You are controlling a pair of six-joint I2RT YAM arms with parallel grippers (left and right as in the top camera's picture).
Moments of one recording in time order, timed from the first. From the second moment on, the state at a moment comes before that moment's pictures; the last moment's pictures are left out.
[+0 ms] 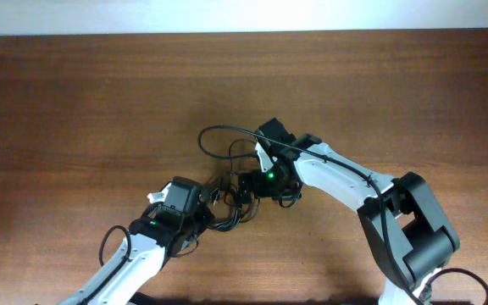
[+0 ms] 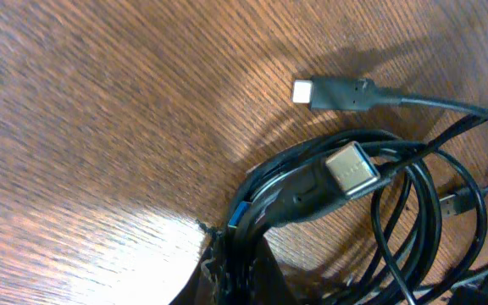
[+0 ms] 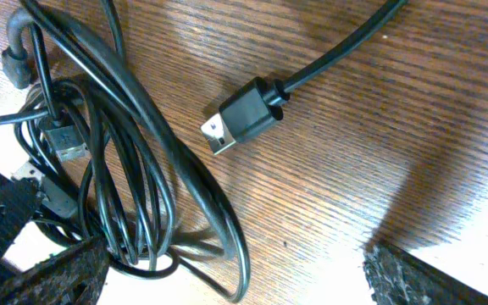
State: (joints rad) left arm -0.38 1.22 0.45 -0.39 0.03 -1.12; right arm 0.60 1.93 1.22 -0.71 -0.40 0.44
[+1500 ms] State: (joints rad) left arm -0.26 1.24 0.58 -0.56 0.10 -0.66; right arm 0.63 2.00 1.21 -0.46 -0.55 0.11
